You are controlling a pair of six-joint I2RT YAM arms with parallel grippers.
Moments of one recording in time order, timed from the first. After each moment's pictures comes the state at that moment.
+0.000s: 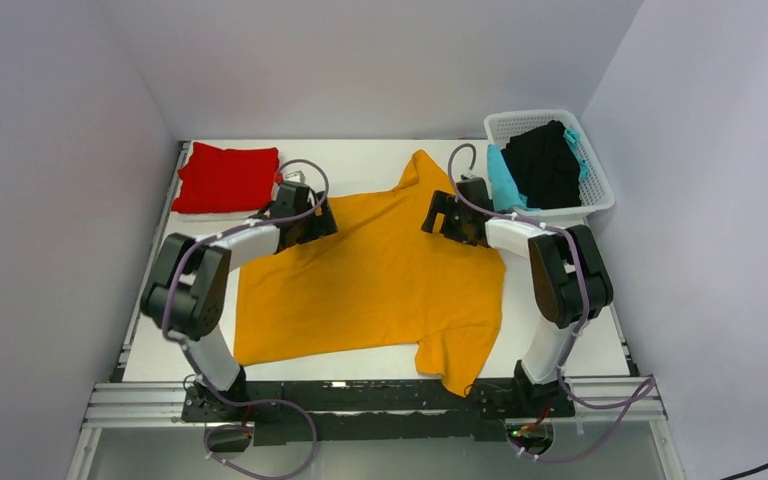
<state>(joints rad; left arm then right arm) -0.35 1.69 0.96 -0.04 -0.08 -0.59 0.30 1.80 1.01 -0.04 -0.06 0.53</state>
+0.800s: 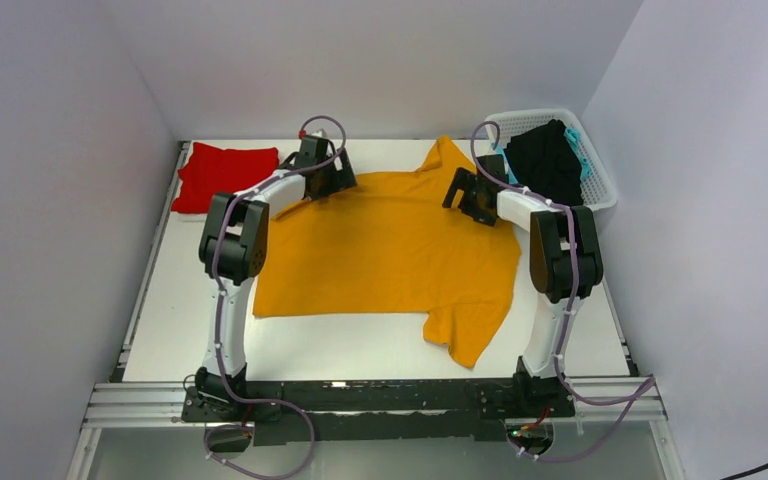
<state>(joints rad) -0.31 2.27 1.73 -0.21 0.03 -0.58 0.14 1.98 1.30 -0.18 -0.02 0.53</state>
